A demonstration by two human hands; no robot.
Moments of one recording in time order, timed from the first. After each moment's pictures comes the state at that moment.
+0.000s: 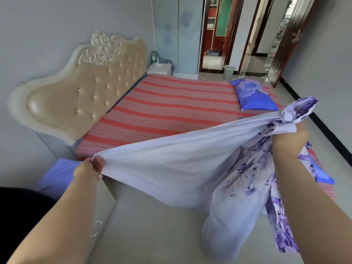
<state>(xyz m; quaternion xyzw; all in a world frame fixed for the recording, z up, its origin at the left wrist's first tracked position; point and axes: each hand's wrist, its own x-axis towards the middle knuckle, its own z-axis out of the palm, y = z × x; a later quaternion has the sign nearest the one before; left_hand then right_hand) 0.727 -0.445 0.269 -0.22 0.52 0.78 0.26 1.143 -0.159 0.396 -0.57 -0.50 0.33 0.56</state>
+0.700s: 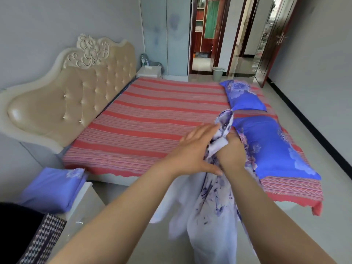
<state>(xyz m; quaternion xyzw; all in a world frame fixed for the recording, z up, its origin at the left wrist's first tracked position) 0.970 -0.298 0.398 0.71 0.65 0.25 0.10 1.080 -0.210 0.371 -0.55 -0.72 0.27 0.33</state>
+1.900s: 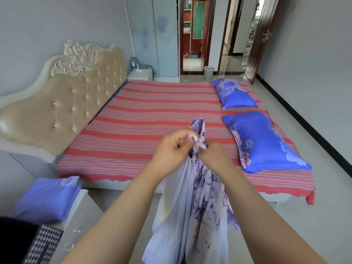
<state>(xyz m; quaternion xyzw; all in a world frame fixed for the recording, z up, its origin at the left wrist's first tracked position) 0.975 -0.324 0.403 0.61 0.58 0.51 0.19 1.092 -0.232 0.375 -0.47 -0.76 0.39 0.21</state>
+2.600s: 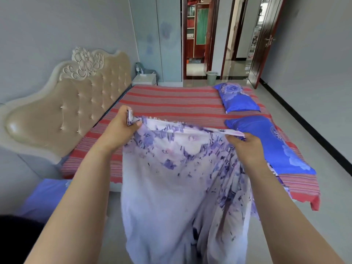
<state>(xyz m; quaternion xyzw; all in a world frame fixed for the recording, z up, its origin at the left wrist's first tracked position) 0.860 -0.350 0.443 0.47 0.75 0.46 0.12 1.149 -0.202 0.391 -0.49 -0.61 0.44 0.44</state>
